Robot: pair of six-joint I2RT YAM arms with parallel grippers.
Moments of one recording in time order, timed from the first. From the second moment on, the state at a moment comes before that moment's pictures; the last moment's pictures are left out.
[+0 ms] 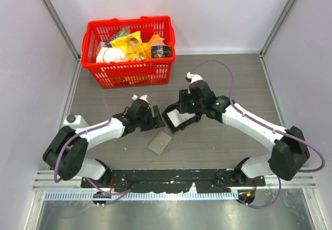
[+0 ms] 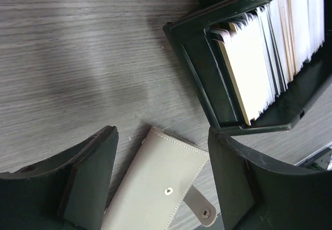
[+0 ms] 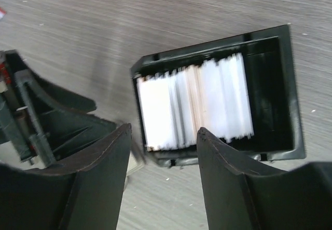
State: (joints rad) left arm -0.65 1.37 0.67 -0.10 0.08 -0.78; right arm 0.72 1.35 1.03 -0.38 0.07 0.48
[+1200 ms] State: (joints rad) left arm -0.65 1.60 0.72 0.13 0.16 -0.84; right arm 0.52 1.66 1.11 -0.38 -0.08 0.31
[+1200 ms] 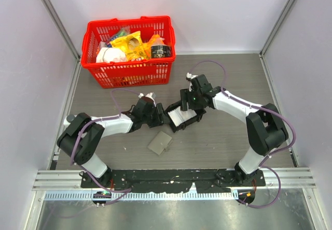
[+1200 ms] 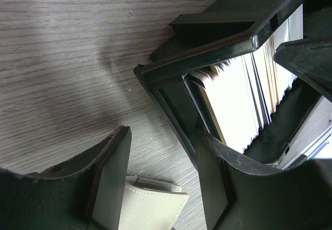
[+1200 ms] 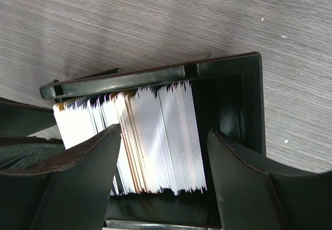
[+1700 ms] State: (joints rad) left arm -0.65 1.61 0.73 0.15 0.18 -0.84; right arm 0.51 1.71 1.11 -0.32 -0.12 0.31
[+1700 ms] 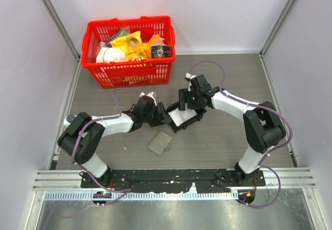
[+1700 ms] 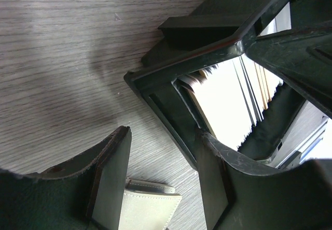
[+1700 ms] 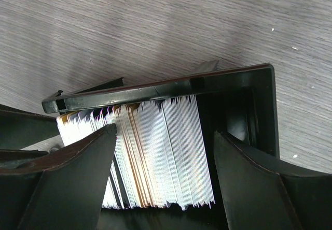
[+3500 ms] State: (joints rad) left arm -0.64 1.62 0.75 0.14 0.21 -0.84; right arm 0.48 1.66 1.09 -0.35 -0.09 0.28
